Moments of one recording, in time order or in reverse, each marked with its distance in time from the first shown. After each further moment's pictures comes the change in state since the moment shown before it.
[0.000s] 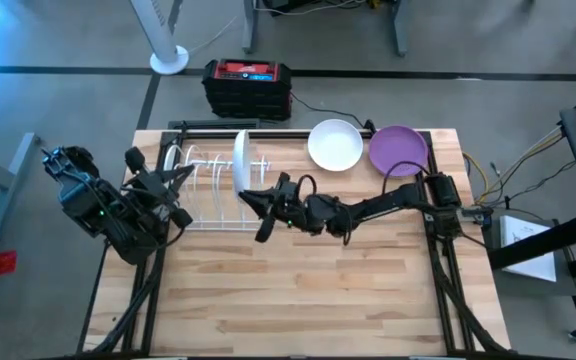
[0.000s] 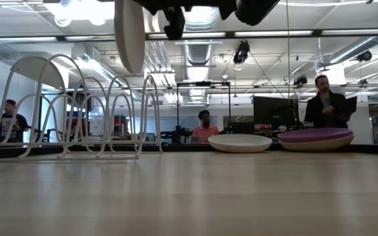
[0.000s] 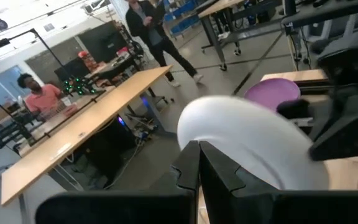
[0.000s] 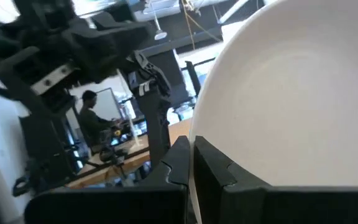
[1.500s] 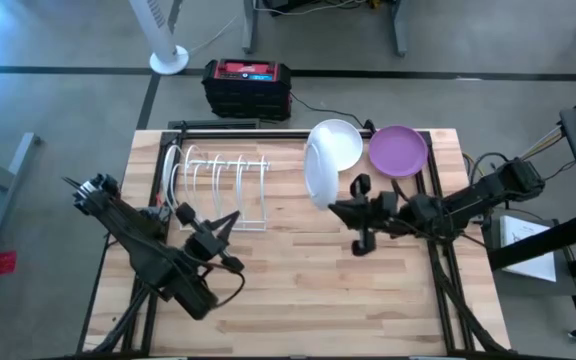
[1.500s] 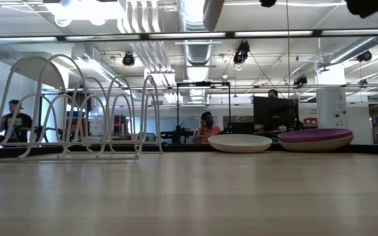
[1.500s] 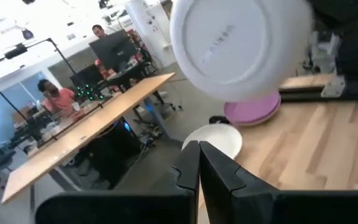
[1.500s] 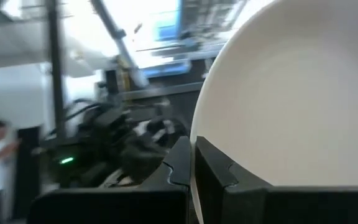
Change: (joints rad) left arm 0.003 0.424 0.016 0.094 -0.079 -0.311; right arm 0.167 -0.685 -0.748 0.274 -0.049 -0.278
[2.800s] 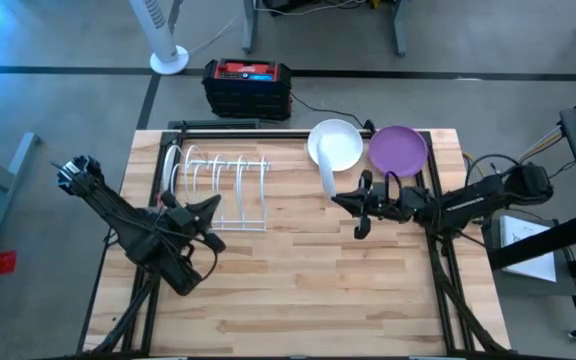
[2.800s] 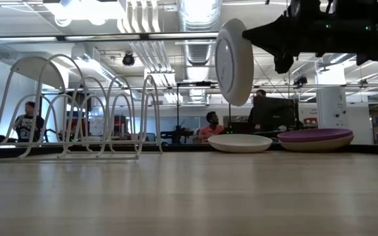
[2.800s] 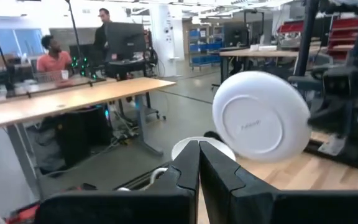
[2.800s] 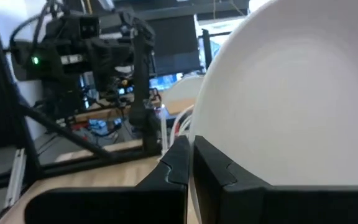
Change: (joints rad) left arm 0.003 -0.281 -0.439 0.228 -0.096 -0.355; right arm -0.247 -0.098 -0.344 -0.120 -0.172 0.146
